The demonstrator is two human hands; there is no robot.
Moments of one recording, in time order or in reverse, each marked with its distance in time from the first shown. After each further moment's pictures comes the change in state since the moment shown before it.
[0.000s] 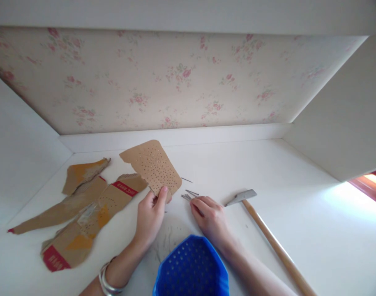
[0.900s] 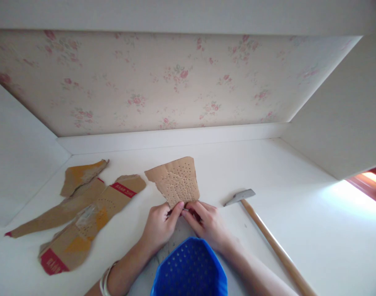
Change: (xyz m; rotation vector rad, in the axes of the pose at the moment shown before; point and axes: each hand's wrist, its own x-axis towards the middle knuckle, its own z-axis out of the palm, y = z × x) left_hand -0.016 -0.001 0.009 0.251 -0.271 0.288; right_hand -0.003 -0.012 -0.008 0.086 -0.140 -0.037
